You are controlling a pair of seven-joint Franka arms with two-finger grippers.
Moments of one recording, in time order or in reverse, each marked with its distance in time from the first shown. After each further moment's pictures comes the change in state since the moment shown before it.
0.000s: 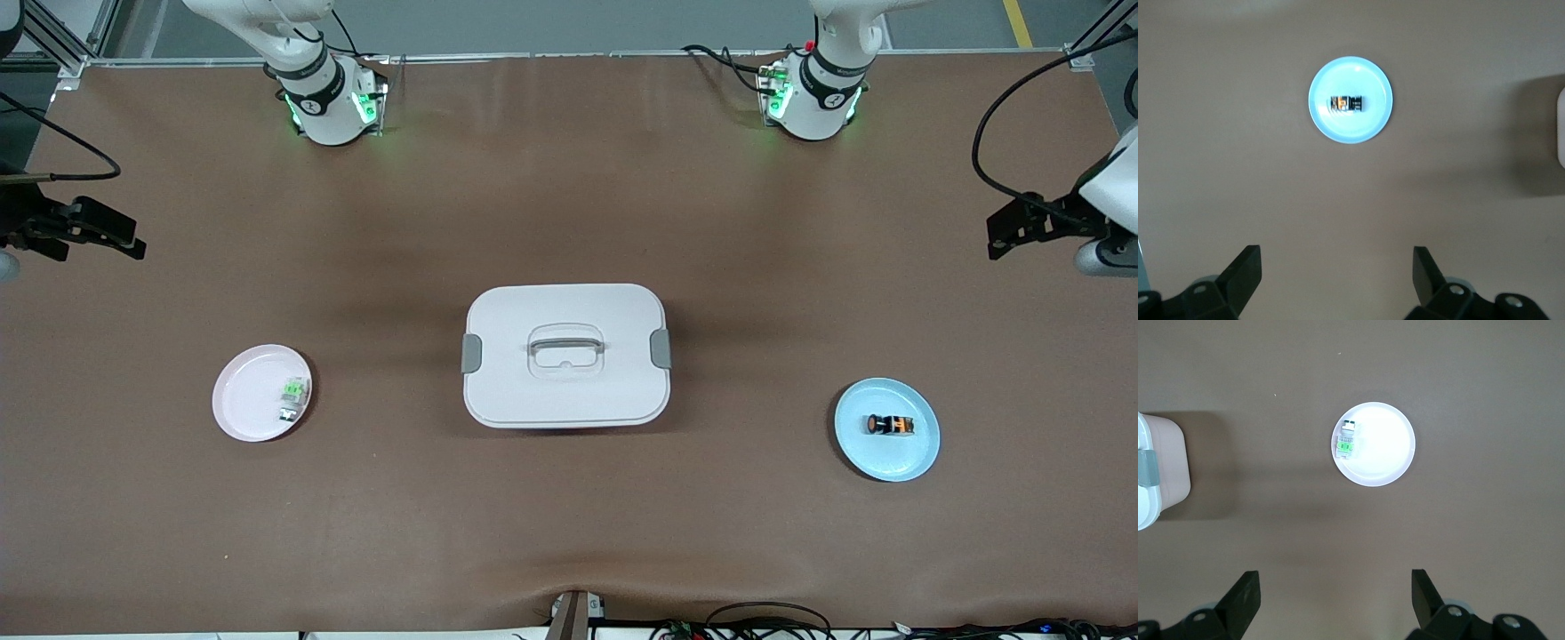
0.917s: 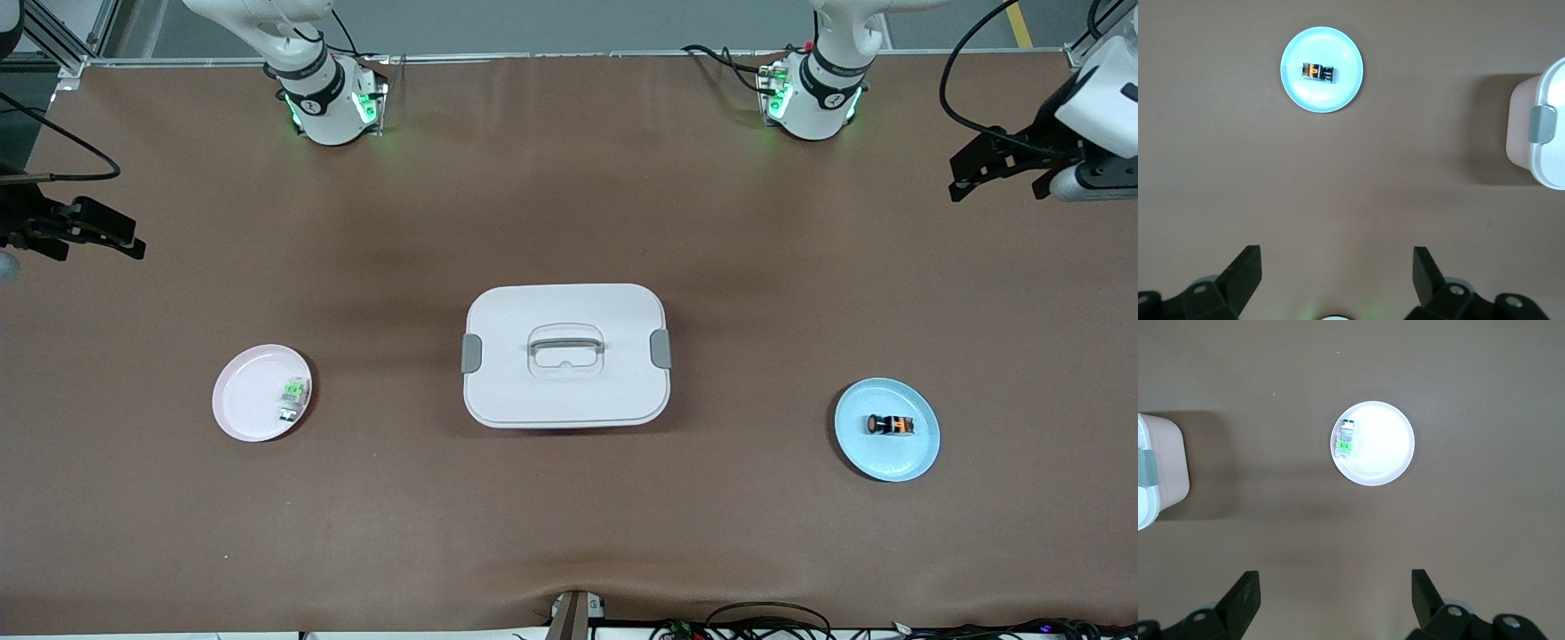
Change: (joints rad) left arm -0.173 -0.167 0.121 -0.143 -0.096 -0.025 -0.170; right arm -0.001 -0.001 -0.002 -0.004 0.000 0.002 0.000
